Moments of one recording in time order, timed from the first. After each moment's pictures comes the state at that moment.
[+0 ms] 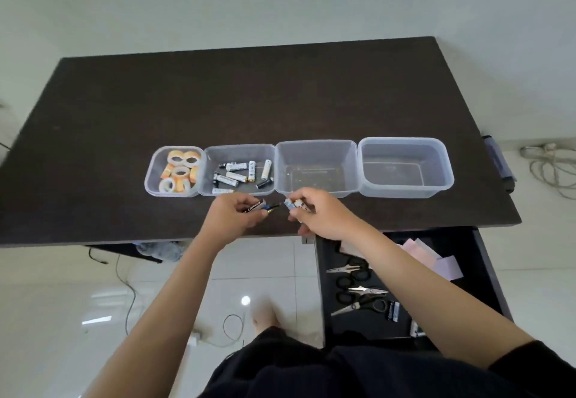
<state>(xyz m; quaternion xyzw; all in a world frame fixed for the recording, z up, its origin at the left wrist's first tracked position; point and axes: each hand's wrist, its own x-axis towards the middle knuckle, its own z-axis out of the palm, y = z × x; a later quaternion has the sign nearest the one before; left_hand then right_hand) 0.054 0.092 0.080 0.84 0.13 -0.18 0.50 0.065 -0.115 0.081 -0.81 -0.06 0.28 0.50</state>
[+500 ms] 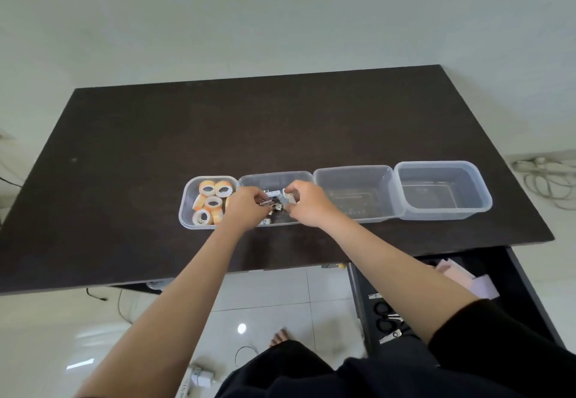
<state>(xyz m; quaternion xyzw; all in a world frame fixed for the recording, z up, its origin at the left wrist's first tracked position) 0.147 0.163 0.058 0.93 0.07 -0.15 0.33 0.144 0.005 0.068 -0.90 0.00 0.19 0.39</state>
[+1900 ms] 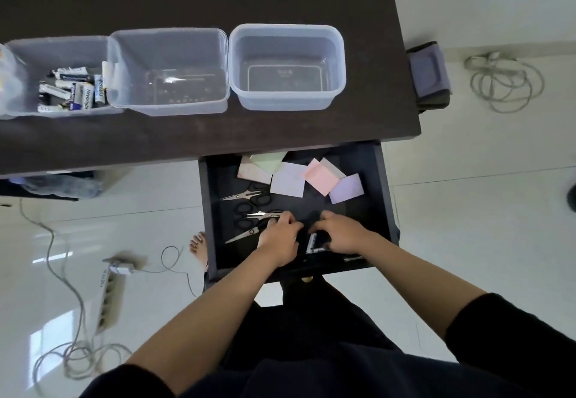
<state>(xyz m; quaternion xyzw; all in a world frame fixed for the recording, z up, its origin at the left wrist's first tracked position) -0.077 -0.193 -0.105 0.89 -0.14 -0.41 0.16 -0.066 -0.370 -0.094 -0.86 -0.13 0.47 0.14</state>
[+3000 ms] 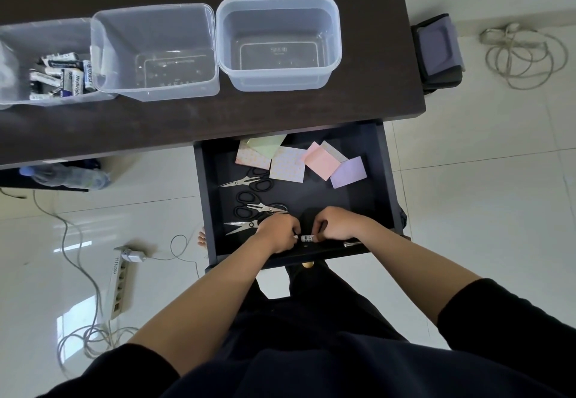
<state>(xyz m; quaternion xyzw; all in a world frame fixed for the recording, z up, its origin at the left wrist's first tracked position) -0.081 -0.190 -0.113 0.86 -0.12 -0.47 0.19 -0.073 -0.366 -0.107 -0.79 0.00 0.55 0.28</state>
